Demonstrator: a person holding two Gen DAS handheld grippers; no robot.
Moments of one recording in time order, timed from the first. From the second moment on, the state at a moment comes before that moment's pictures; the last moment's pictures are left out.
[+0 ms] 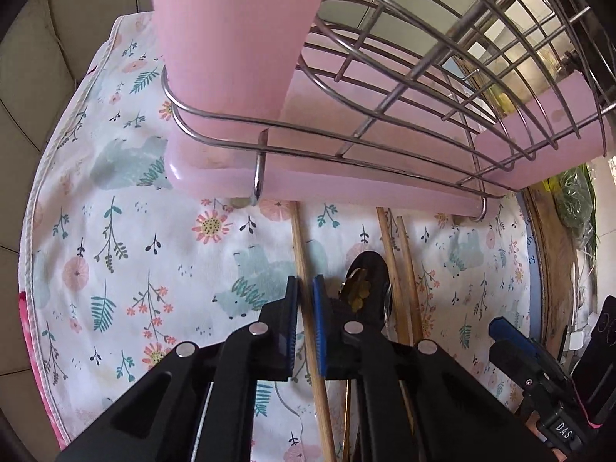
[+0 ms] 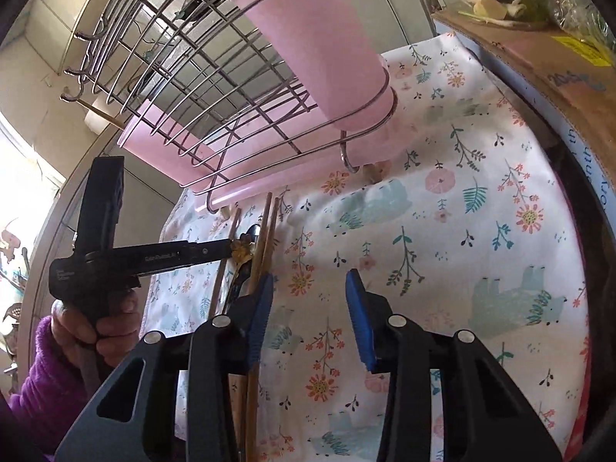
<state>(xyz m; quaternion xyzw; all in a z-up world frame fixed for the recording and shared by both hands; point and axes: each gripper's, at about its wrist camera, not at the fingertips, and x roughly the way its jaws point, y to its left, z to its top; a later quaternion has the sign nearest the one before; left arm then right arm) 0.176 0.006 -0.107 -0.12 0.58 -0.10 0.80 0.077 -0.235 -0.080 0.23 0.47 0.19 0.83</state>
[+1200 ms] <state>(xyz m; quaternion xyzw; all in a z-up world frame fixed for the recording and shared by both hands) 0.078 0.050 -0.008 -0.17 0.43 -0.14 0.88 0.082 -0.232 -0.055 0.28 0.45 0.21 0.82</state>
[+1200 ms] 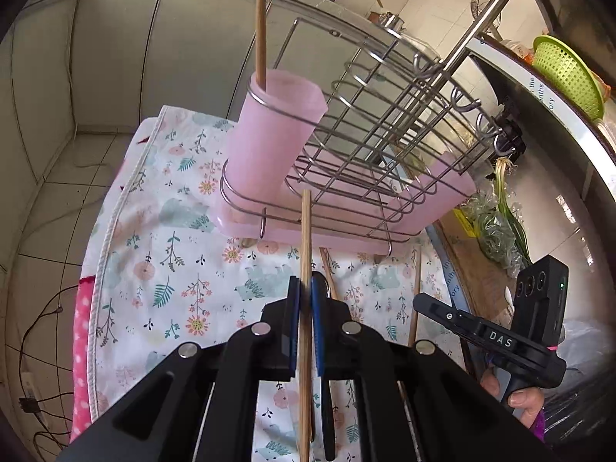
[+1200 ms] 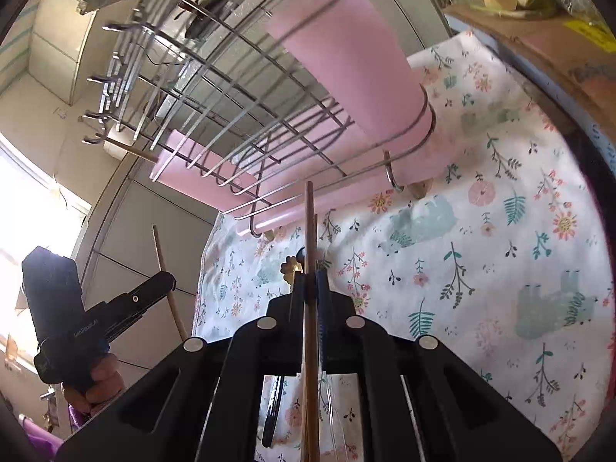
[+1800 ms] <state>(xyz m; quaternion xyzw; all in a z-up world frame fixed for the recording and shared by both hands) 0.047 0.039 0.052 -0.14 0.34 -0.14 0.92 0.050 -0.246 -0.003 0.25 0.36 0.21 0.88</state>
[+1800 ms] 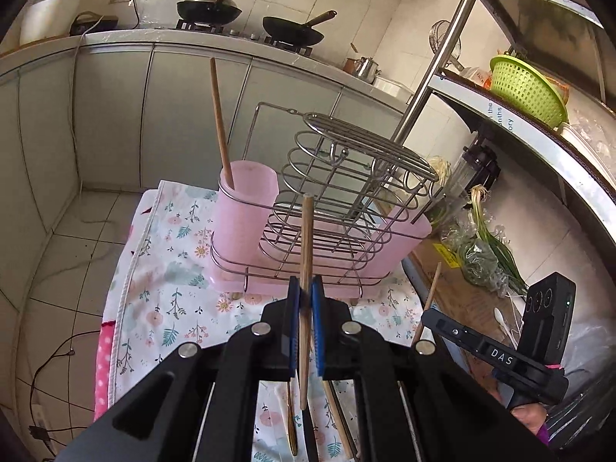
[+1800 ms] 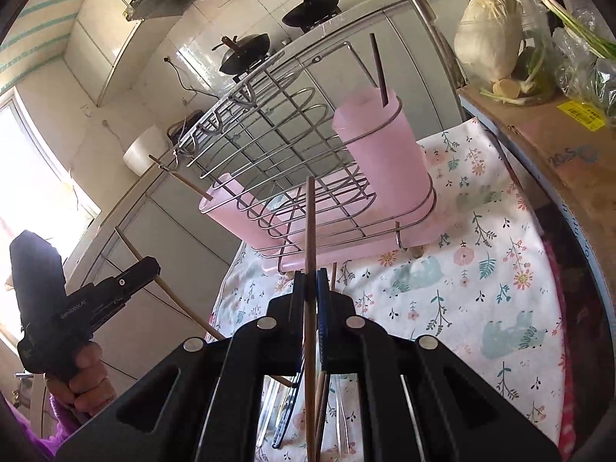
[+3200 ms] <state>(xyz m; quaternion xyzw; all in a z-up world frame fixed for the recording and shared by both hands) 0.121 0.074 0.190 -0.08 0.15 -0.03 0.98 0.111 -0.273 0.203 0.10 0.14 0.11 0.98</state>
